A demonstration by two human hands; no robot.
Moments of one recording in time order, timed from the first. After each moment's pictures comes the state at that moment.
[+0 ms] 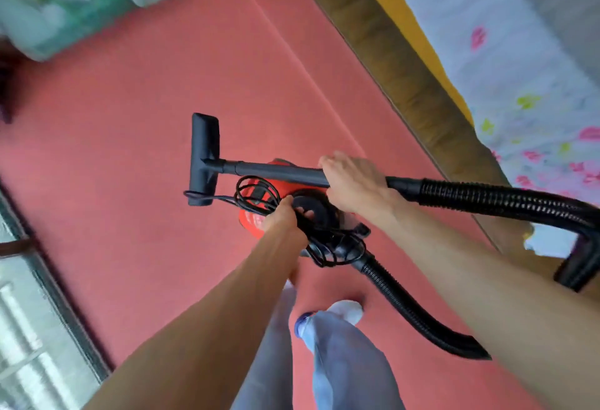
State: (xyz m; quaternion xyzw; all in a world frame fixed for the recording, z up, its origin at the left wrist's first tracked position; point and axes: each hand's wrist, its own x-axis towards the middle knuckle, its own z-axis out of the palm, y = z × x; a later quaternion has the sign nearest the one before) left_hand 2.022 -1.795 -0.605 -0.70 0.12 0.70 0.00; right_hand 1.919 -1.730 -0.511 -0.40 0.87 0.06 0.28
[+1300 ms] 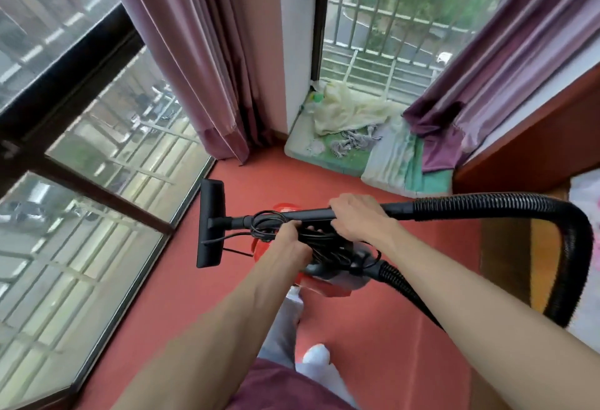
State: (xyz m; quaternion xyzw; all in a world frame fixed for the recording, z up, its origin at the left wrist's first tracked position) left_hand 1.981 -2.324 -0.338 -0.58 -0.22 0.71 -0.35; right_hand 1.849 -2.344 -0.301 -0.80 0.55 0.16 0.15
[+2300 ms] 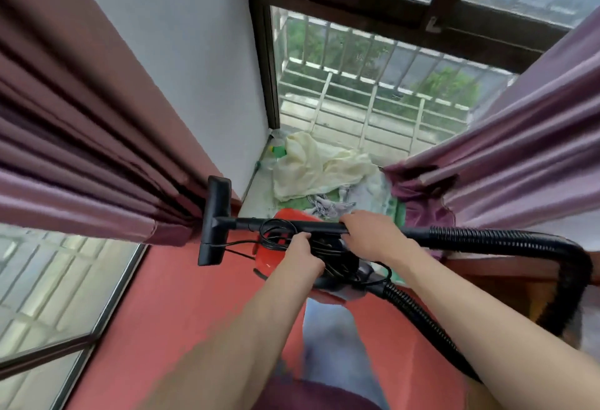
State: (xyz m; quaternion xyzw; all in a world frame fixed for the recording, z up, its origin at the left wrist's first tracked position) left_hand 1.740 -2.830 -0.397 -0.64 -0.20 0.69 -0.29; right_hand 1.610 -2.842 -0.368 -0.75 0.59 0.18 0.23
